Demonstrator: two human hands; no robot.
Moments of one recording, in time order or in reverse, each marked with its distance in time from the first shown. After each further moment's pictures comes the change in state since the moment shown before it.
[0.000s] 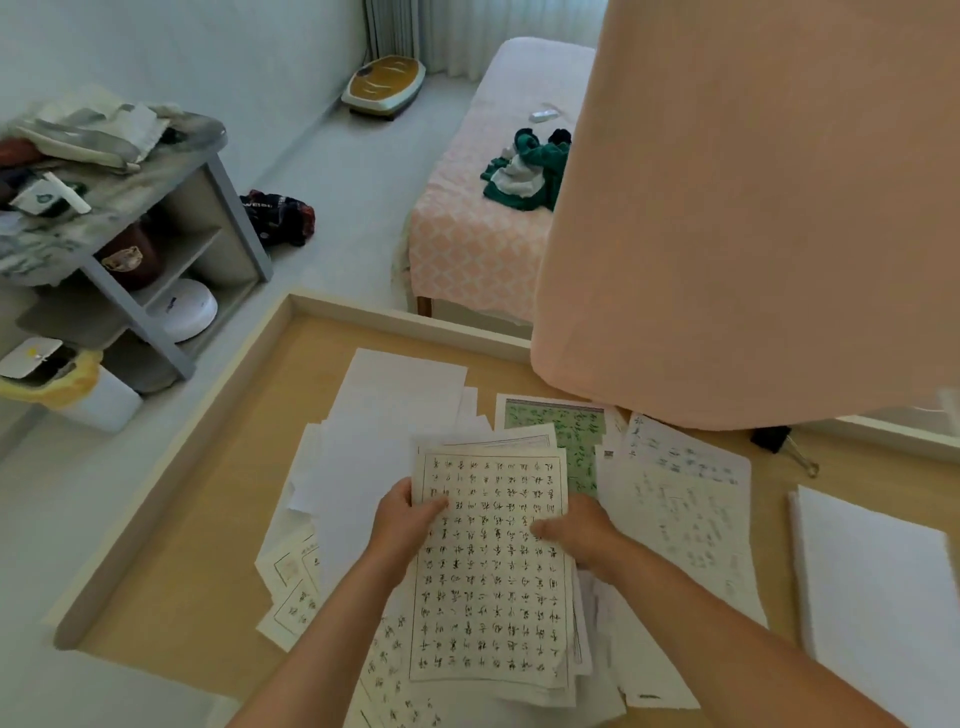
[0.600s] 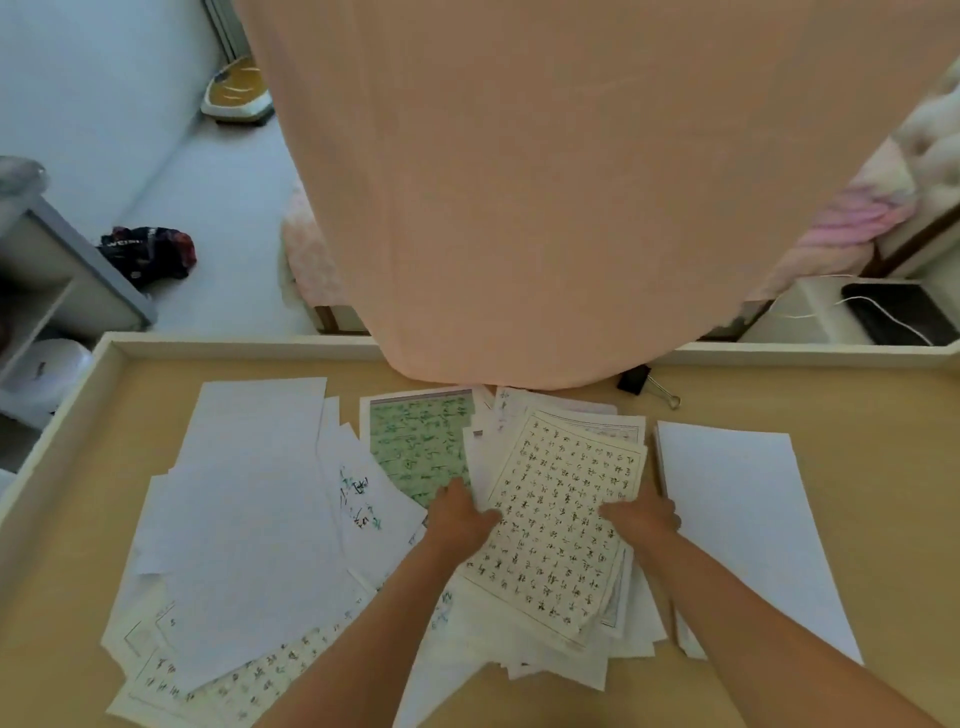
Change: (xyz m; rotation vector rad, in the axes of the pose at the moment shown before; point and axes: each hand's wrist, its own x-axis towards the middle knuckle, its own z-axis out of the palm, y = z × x) left_hand -0.019 0.002 0.235 0.736 -0.230 0.055; right_hand -0.010 0.147 -0.187 0.128 0.529 0.253
